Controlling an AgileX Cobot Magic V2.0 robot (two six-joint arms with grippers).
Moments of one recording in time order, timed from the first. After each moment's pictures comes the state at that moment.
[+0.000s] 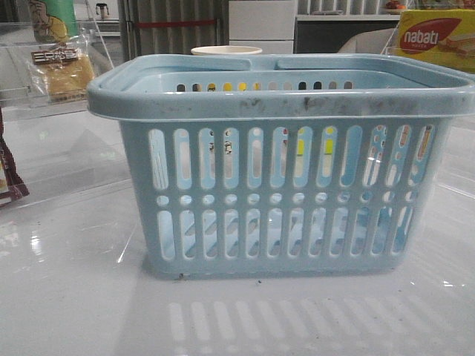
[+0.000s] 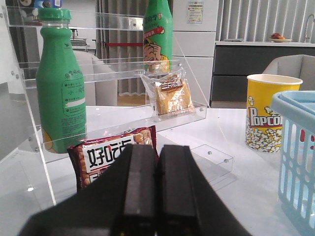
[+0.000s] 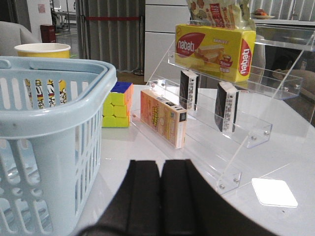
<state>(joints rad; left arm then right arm) -0.05 -0.01 0.01 -0.03 0.01 0.03 0.02 -0.01 0.03 0.04 0.02 -0.02</state>
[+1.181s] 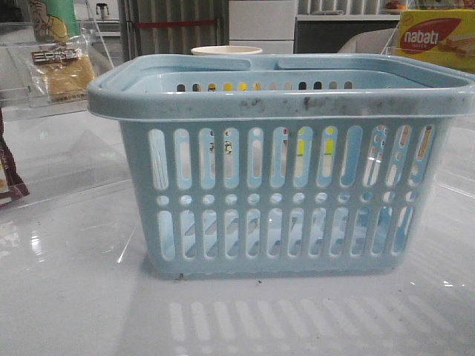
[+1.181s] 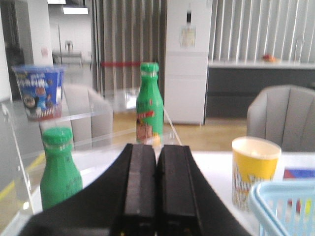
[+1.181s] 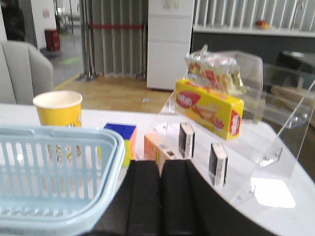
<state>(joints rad) -0.05 0.32 -0.65 -0.03 0.34 0.03 0.02 0.23 -0.57 0.04 0.45 -0.02</state>
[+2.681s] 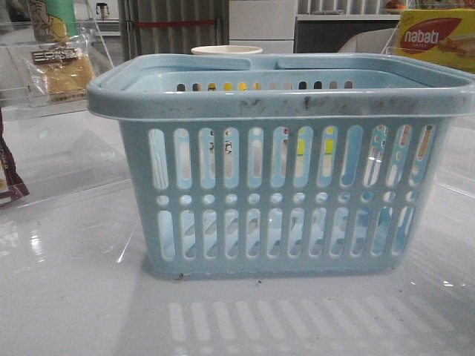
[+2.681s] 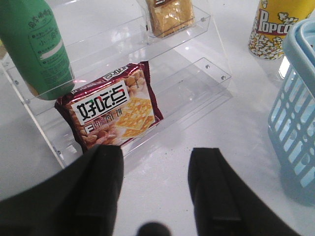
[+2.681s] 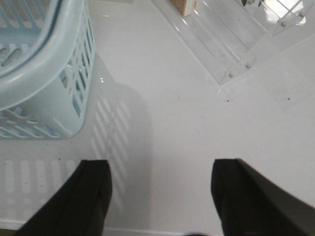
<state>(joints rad) -0.05 0.63 -0.66 -0.01 0.63 0.03 -0.02 0.72 -0.59 0.04 0.68 0.00</state>
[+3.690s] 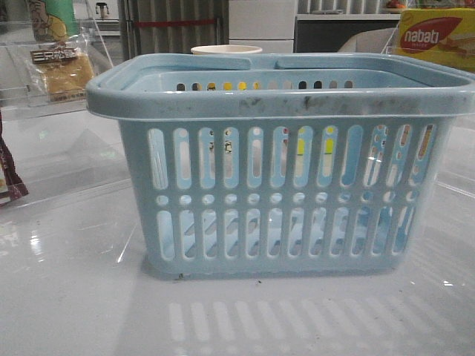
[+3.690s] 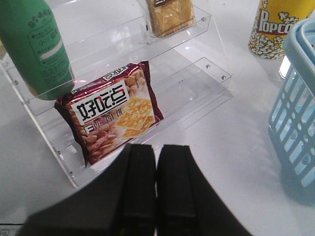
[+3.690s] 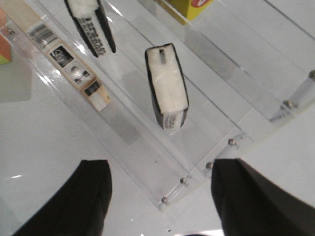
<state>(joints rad) -0.05 0.63 -0.66 -0.01 0.63 0.03 -0.22 1.66 -1.42 0.01 0.75 0.02</state>
